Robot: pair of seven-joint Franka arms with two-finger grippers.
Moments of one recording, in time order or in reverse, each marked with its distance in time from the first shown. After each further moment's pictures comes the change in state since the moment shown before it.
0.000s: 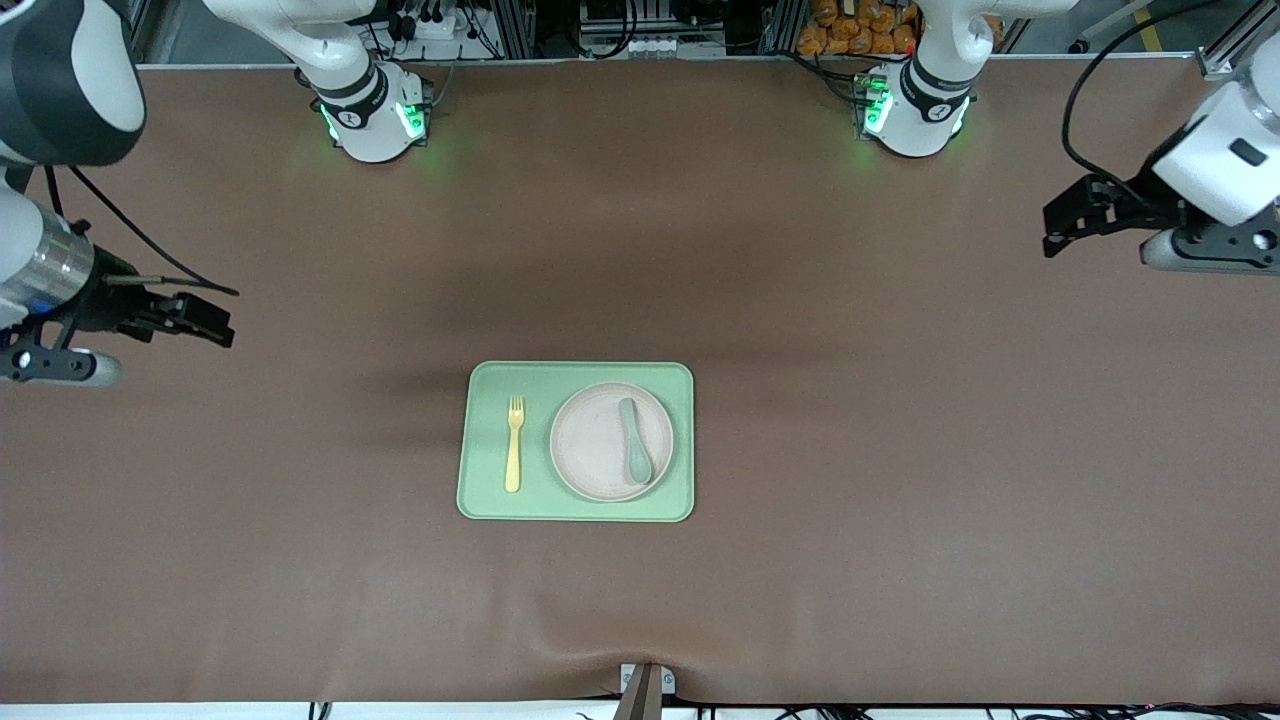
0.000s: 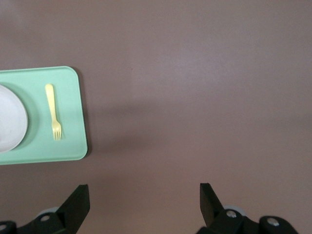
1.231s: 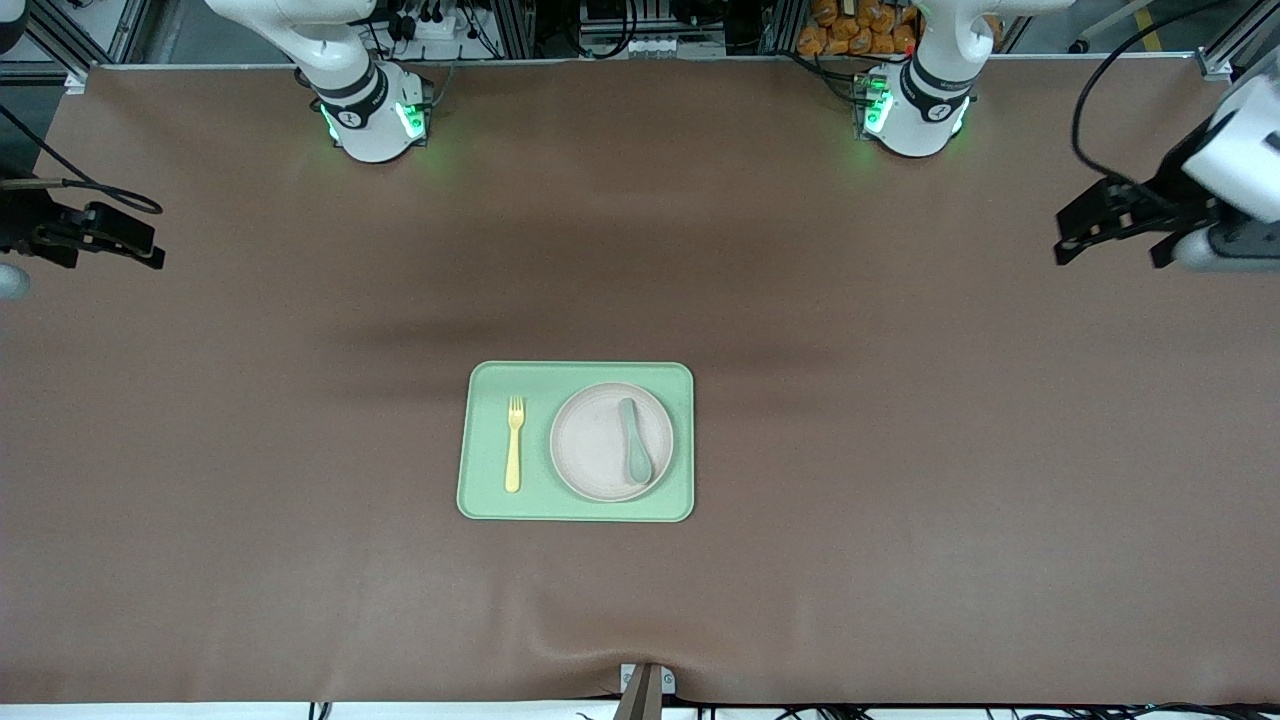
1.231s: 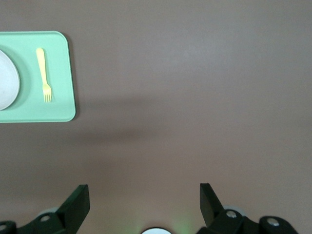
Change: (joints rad) left arm 0.107 -0.036 -0.044 -0.013 -0.018 0.033 -0.040; right arm -0.061 -0.088 -0.024 0.041 -0.001 -0.208 -0.116
